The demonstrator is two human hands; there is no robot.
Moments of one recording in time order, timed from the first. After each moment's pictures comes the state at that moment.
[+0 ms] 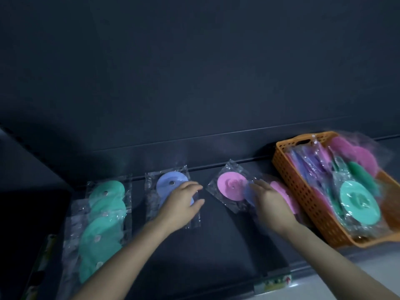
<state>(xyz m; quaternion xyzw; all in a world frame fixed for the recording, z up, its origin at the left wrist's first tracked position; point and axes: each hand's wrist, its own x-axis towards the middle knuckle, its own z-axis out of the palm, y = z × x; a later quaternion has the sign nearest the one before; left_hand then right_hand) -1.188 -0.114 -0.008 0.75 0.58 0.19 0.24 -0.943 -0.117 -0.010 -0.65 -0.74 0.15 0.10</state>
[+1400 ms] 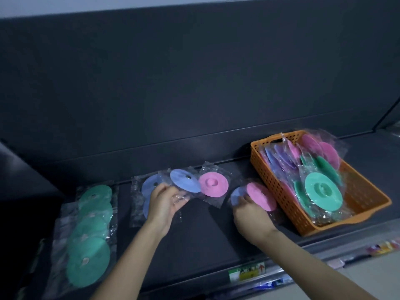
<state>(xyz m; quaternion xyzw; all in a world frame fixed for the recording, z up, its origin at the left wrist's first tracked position) -1.141 -0.141 0.021 0.29 0.54 0.54 0.58 -0.933 -0.159 -0.008 -0.60 -0.80 0.00 -0.05</state>
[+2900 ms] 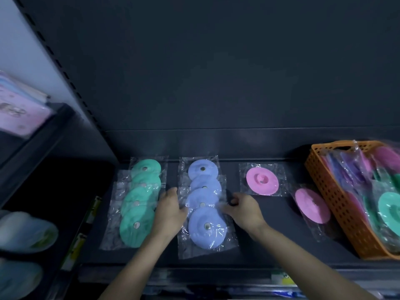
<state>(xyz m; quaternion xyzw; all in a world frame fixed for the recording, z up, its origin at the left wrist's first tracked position) -1.248 -0.187 -0.034 0.54 0.77 0.25 0.22 -1.052 -0.145 -0.028 -0.64 -0.61 0.43 0.20</state>
